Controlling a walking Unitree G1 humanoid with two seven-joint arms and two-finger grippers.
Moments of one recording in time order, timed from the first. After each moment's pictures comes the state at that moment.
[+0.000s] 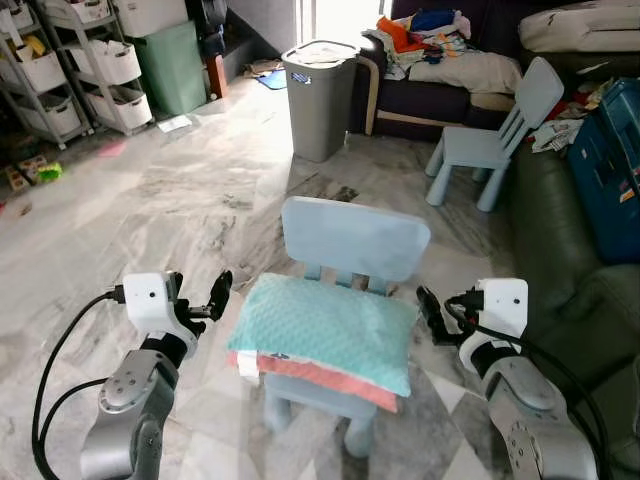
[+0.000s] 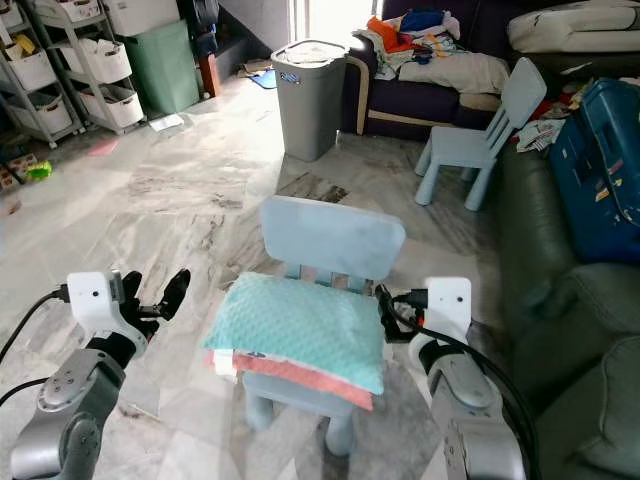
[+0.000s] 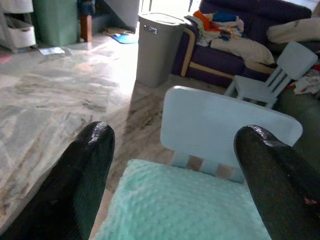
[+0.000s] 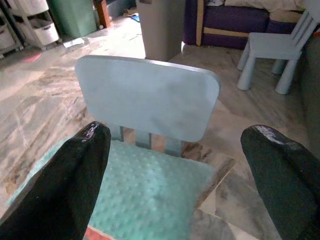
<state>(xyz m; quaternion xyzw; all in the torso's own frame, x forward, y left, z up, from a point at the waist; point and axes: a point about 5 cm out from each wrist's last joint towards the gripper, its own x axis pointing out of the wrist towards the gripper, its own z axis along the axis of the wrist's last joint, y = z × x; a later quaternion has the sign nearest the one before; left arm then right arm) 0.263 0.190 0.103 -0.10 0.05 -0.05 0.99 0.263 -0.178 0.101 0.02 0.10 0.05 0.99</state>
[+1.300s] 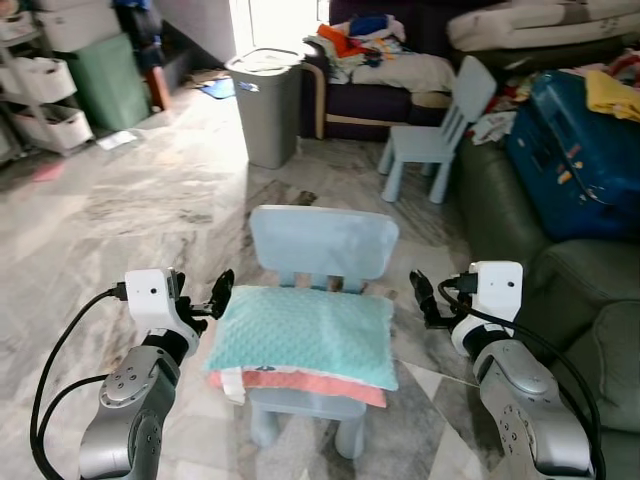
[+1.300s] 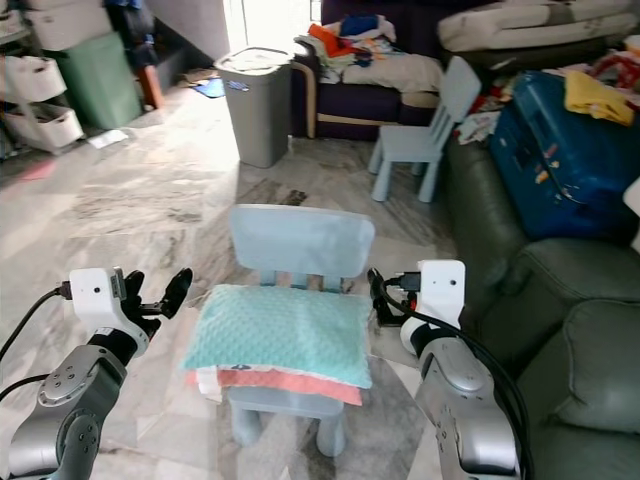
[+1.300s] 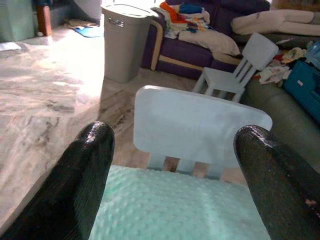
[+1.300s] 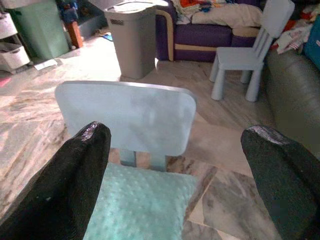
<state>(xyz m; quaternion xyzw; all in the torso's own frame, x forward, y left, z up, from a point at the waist) 0.265 0.188 0.106 -0.10 0.06 -0.06 0.99 0.273 -0.169 0.118 0.03 0.07 0.05 1.00</state>
